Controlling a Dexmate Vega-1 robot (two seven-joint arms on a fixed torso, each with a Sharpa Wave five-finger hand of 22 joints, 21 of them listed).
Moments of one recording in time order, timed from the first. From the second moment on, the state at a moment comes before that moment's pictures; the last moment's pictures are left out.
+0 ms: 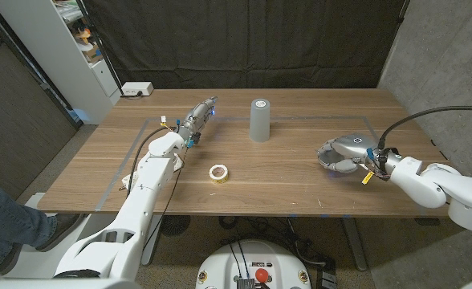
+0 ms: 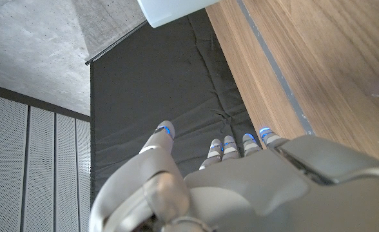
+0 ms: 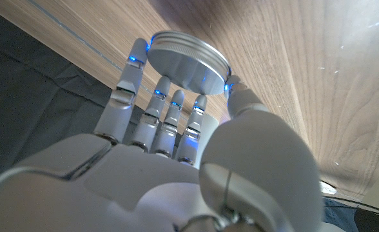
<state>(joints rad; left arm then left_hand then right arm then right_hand) 0.77 0.16 0.03 -1.26 -0.15 -0.04 -0.36 0.37 0.13 0.44 -0.11 0.19 -0.09 0.04 0.19 0.17 -0.13 0.07 0.21 0.20 -0.17 0.10 0.18 0.18 -0.17 0.10 0.20 0.18 -1.52 -1.22 -0.01 -2.07 -0.67 -0.02 -0.06 0.85 -0.07 0.51 -0.14 0.27 0.62 -0.12 0.27 0.20 0.52 -0.06 0.29 0.23 0.56 -0.06 0.41 0.28 0.94 -0.02 0.24 0.17</state>
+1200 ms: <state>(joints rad) 0.73 0.16 0.03 -1.21 -0.15 -0.07 -0.38 0.37 0.13 0.45 -0.11 0.19 -0.08 0.04 0.19 0.17 -0.14 0.07 0.21 0.20 -0.17 0.10 0.18 0.18 -0.17 0.10 0.20 0.18 -1.58 -1.01 0.24 -2.19 -0.80 0.08 0.09 0.86 -0.05 0.50 -0.14 0.26 0.62 -0.12 0.26 0.20 0.52 -0.07 0.28 0.23 0.57 -0.05 0.41 0.29 0.94 -0.01 0.23 0.17</state>
